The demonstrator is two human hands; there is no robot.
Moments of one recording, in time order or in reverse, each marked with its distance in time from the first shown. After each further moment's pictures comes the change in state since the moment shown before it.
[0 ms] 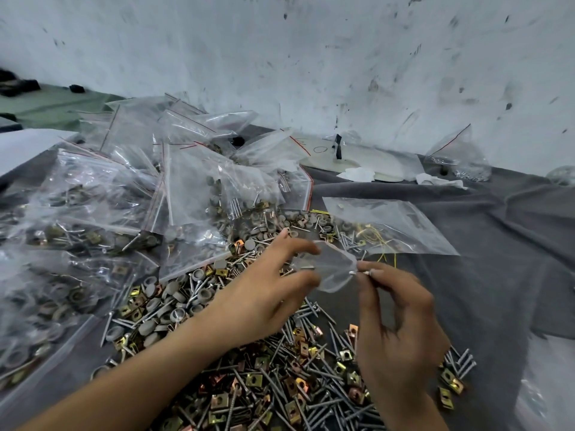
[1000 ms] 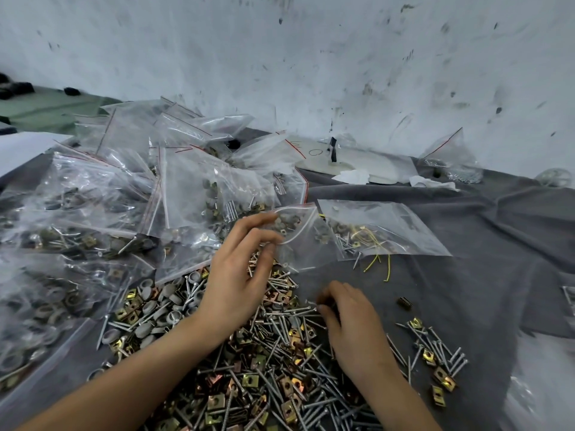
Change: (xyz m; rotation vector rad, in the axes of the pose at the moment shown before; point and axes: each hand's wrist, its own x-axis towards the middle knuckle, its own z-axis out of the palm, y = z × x) left_hand 0.001 -0.007 0.001 -0.181 0.424 -0.348; right_hand -0.015 0.023 0.012 -0.281 -0.890 0.447
